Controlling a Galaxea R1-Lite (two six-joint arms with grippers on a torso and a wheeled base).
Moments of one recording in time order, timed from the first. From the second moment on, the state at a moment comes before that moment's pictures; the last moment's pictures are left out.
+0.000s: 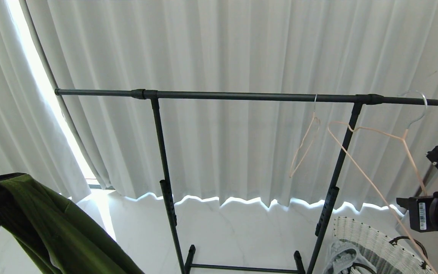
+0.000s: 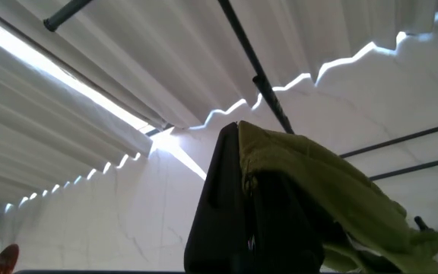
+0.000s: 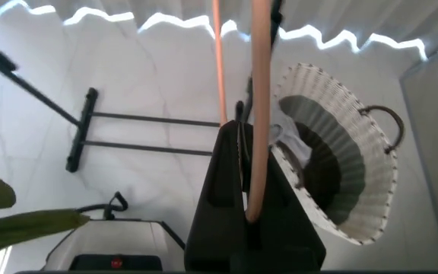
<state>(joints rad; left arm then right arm) -0.72 0.93 -0.89 0.42 0.65 0.29 0.35 1.22 -0.61 -0.01 -0.20 0.19</state>
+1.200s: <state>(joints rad) -0.72 1.07 -0.84 0.34 0.64 -0.04 1.22 1.12 -0.48 0.00 -0.18 0.19</state>
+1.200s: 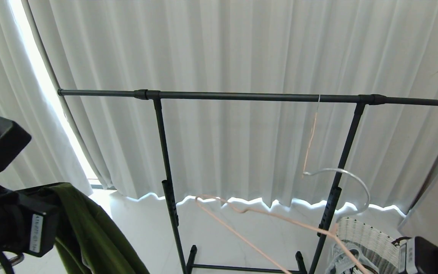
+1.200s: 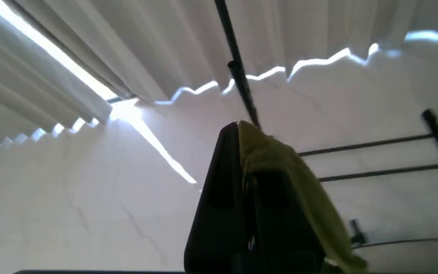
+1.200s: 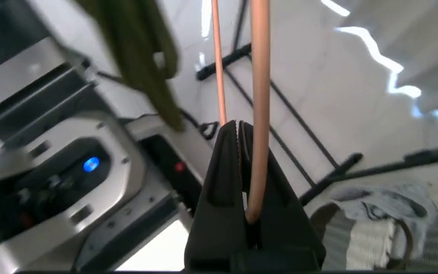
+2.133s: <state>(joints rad) -0.78 1.28 -0.85 0.26 0.65 -0.25 1.36 1.28 -0.52 -0.18 -0.11 0.24</state>
